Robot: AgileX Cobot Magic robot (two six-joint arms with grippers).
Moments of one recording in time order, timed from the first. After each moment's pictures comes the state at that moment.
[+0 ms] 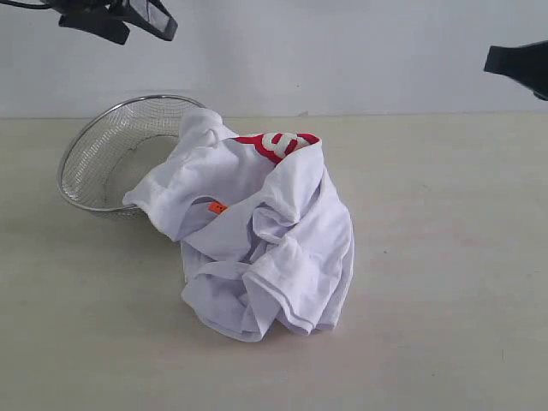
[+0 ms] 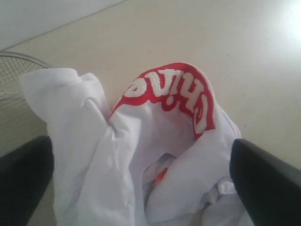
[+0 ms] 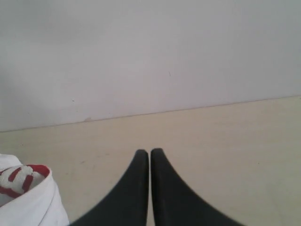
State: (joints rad) left arm -0.04 2.04 -2.03 -0.65 1.22 0.62; right arm -0.04 1.27 -0.72 0.08 -0.16 0.09
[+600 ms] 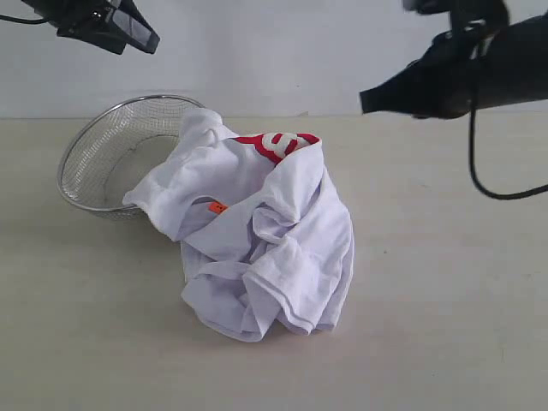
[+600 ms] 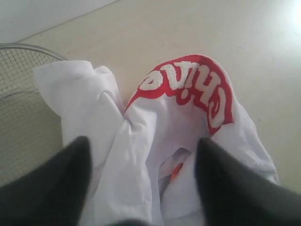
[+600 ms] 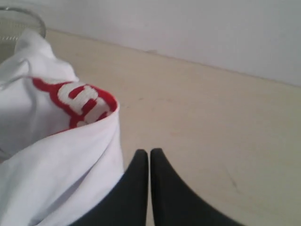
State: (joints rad) left arm -0.01 2.07 -2.03 -0.65 1.22 0.67; right arm 0.20 1.55 -1.02 0.08 0.15 -0.11
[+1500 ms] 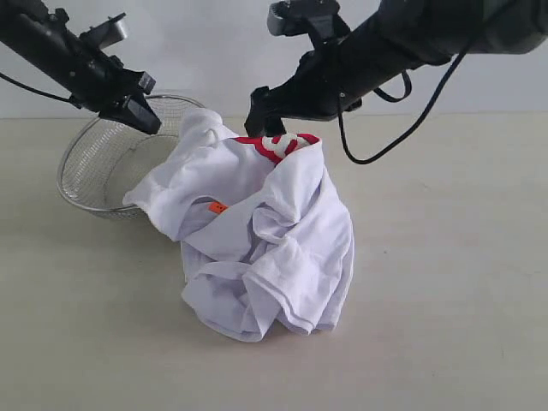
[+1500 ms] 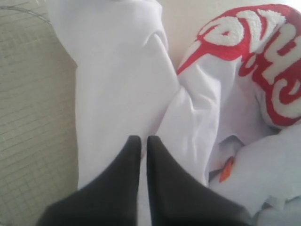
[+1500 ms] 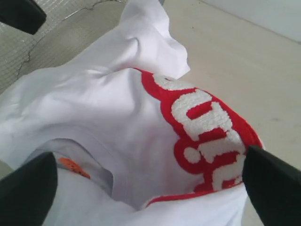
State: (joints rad) left arm -0.01 2.31 -2.03 -0.62 1.16 0.59; right arm 0.28 1.99 -1.56 0.58 0.52 -0.61
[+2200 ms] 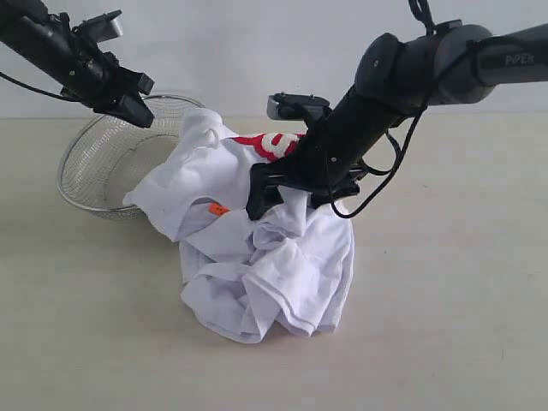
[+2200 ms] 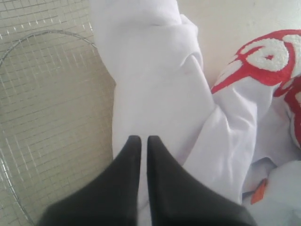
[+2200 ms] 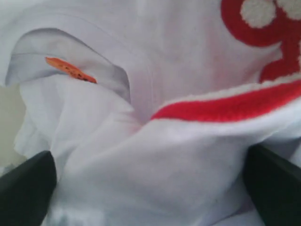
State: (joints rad) left arm -0.01 2.31 -2.03 -0.56 1.07 0.59; right arm 0.28 2.14 -1.56 0.57 0.77 -0.44
